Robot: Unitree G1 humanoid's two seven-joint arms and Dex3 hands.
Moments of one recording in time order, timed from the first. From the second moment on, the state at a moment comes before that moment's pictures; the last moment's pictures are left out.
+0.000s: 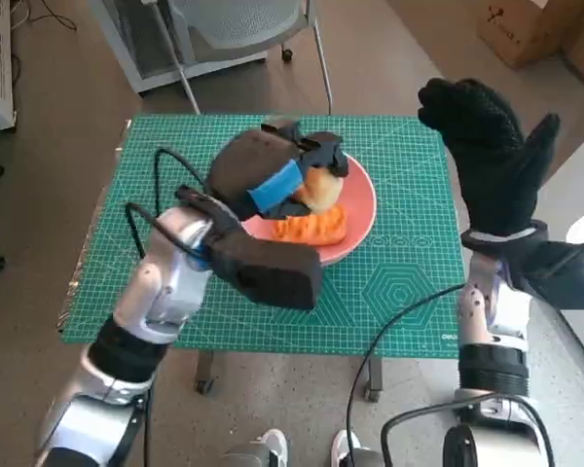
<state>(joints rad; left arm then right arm) -0.79 0.35 -0.38 0.18 0.68 0.11 -0.25 -0.72 -0.13 -0.24 0.56 0.41 -0.53 0.57</state>
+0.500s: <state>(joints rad) -0.79 0.34 -0.39 0.23 0.65 0.24 -0.40 -0.70 -0.13 -0.24 0.51 0.41 -0.52 0.56</state>
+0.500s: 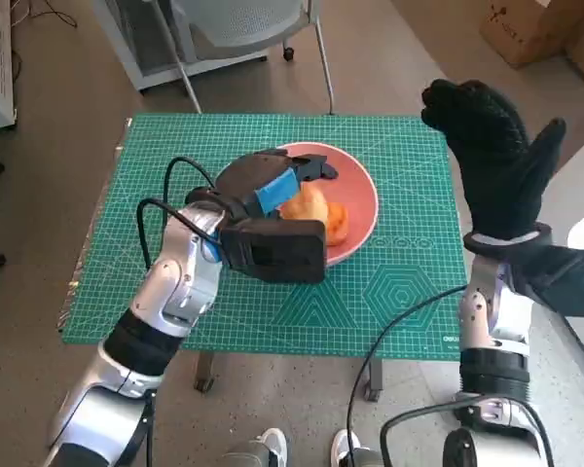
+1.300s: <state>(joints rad) -0.71 0.36 -0.07 0.20 0.20 0.04 -0.40 -0.70 -0.13 -0.23 0.50 0.40 -0.53 0.54</state>
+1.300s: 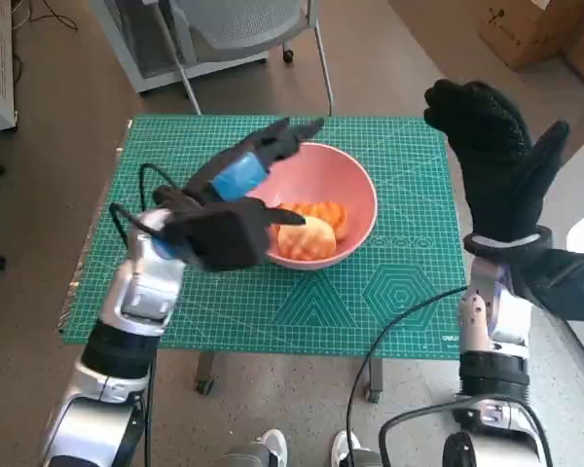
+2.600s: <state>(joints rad) -0.48 0.19 0.22 -0.18 -0.33 0.08 -0.25 -0.77 -0.13 -0.19 0.47 0.35 -0.49 0.46</state>
